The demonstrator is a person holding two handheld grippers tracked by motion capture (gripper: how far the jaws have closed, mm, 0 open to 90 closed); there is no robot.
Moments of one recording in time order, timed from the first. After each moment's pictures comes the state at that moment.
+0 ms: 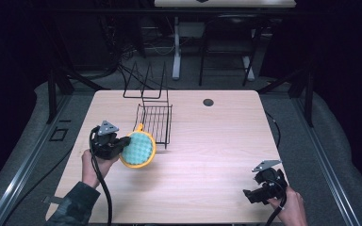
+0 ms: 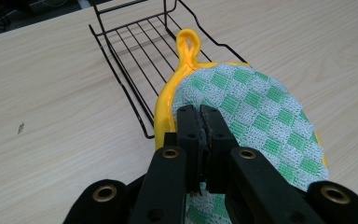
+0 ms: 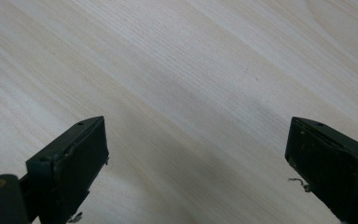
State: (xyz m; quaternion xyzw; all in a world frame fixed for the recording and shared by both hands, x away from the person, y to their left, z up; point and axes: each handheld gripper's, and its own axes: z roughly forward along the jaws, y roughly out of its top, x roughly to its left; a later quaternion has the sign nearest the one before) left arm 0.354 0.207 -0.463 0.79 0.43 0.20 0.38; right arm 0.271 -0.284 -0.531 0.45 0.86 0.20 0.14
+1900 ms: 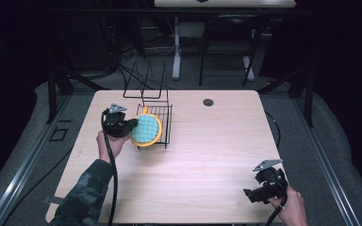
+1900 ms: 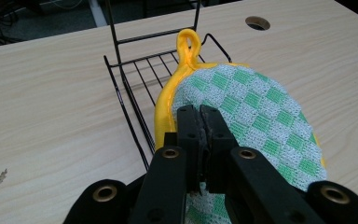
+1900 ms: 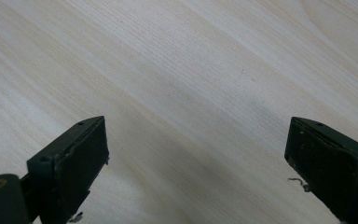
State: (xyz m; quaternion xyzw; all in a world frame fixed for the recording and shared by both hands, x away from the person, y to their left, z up) left arm 0.430 0.193 -0.477 0.76 0.47 0.20 0.40; right arm 0.273 -0.286 -0.531 0.45 0.86 0.20 0.15
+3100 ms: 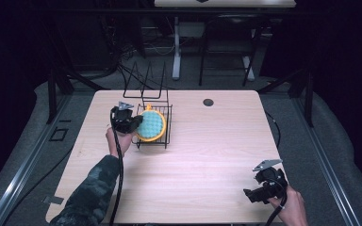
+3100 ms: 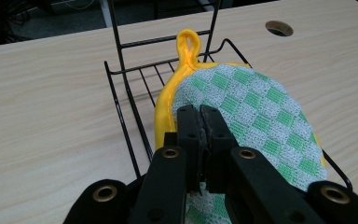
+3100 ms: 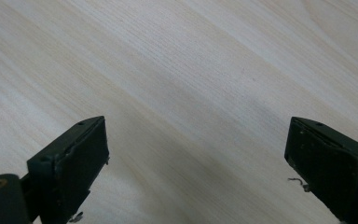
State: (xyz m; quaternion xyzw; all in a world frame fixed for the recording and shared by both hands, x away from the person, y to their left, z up) left arm 0.459 0.177 -0.499 0.74 0.50 0.22 0.40; right arm 0.273 -0.286 -0.532 0.45 0.86 0.21 0.14
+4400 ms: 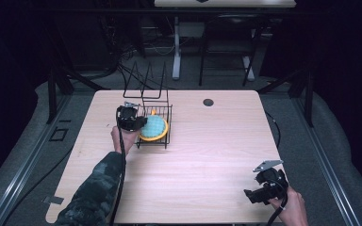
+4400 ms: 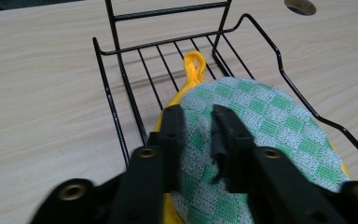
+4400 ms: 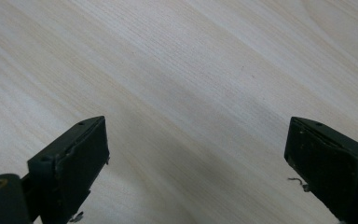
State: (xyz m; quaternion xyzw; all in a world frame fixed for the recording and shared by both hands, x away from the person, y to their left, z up) left arm 0.486 0.173 -0.520 0.76 0.51 0.19 0.37; right arm 0.270 -0.287 -0.530 0.45 0.86 0.20 0.15
